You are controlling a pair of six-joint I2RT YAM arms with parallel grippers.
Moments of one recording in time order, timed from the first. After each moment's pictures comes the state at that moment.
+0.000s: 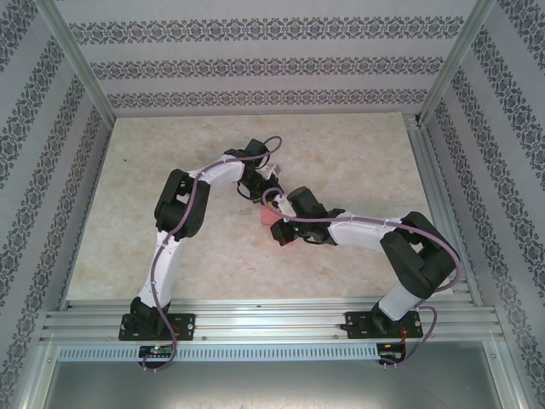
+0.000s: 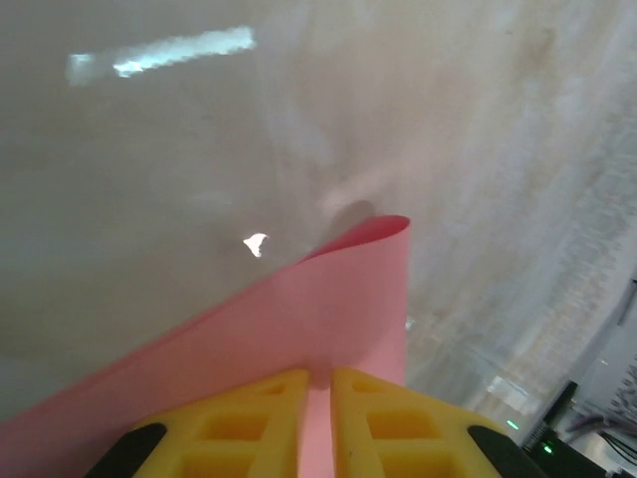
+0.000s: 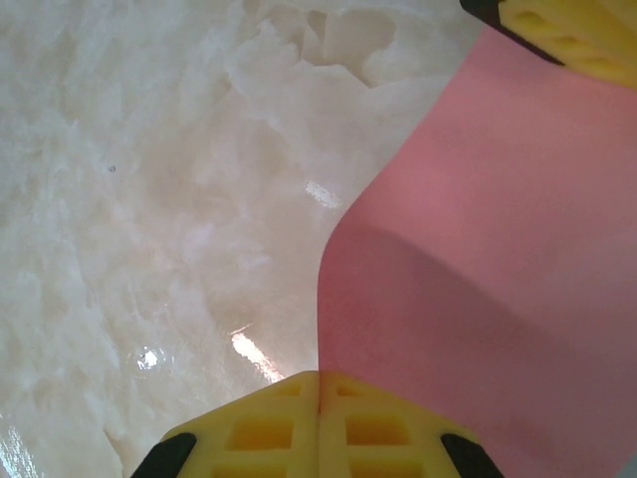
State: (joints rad) left arm -0.49 2.37 1.83 -0.75 0.69 -0.46; right arm 0.70 1.63 0.79 -0.05 -0.32 0.26
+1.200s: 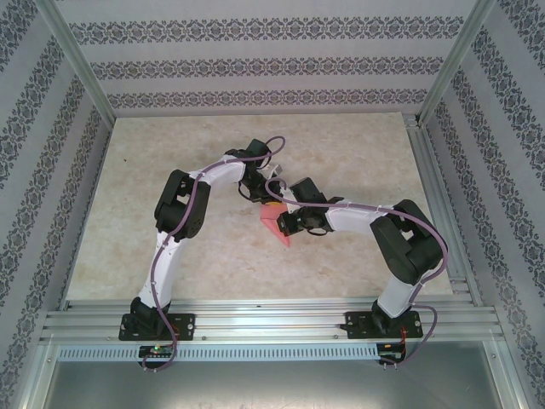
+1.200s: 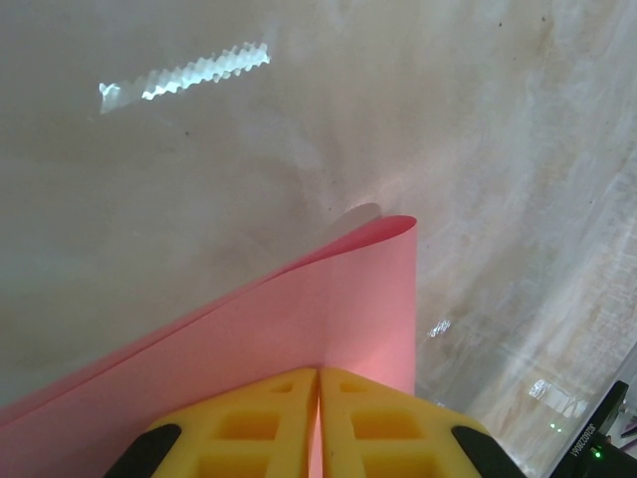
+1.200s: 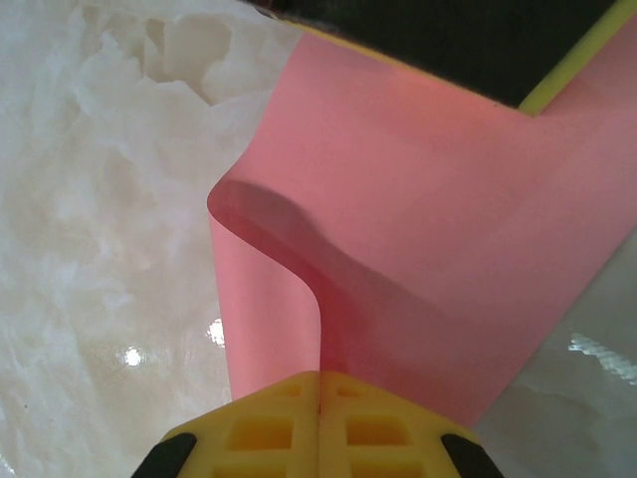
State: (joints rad) left arm -0.50 2.36 1.82 -0.75 0.64 -0.40; right arm 0.61 1.74 0.90 -0.16 -0.31 0.22
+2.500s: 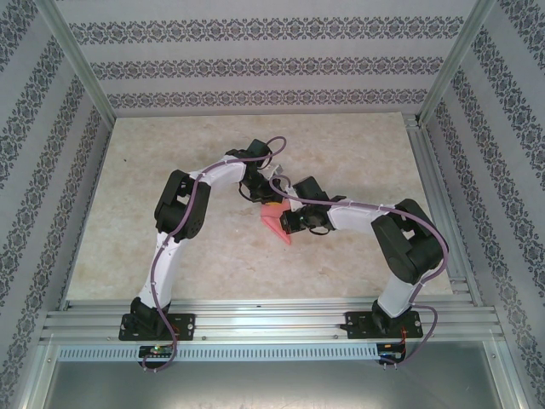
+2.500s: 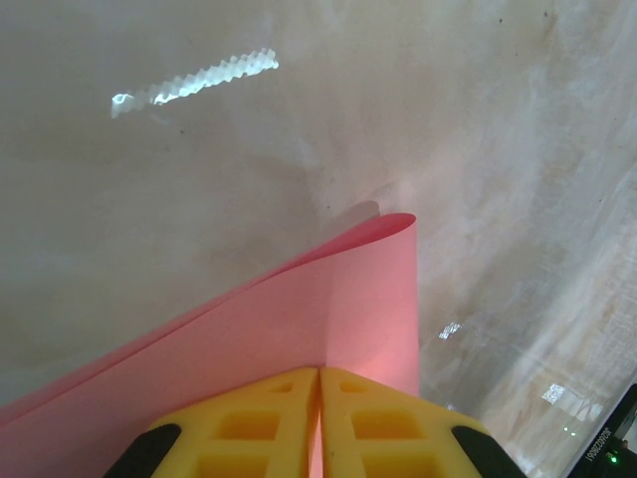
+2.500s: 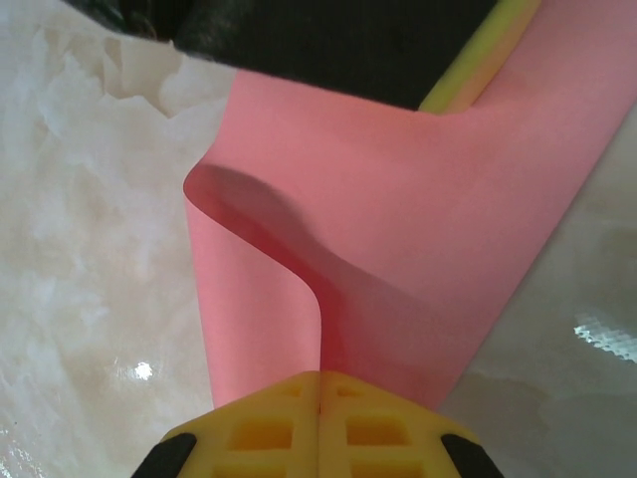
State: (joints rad) left arm -0.51 2.36 1.82 -0.75 0.62 -0.38; right arm 0.58 1.74 0.90 -0.17 -0.30 0.26
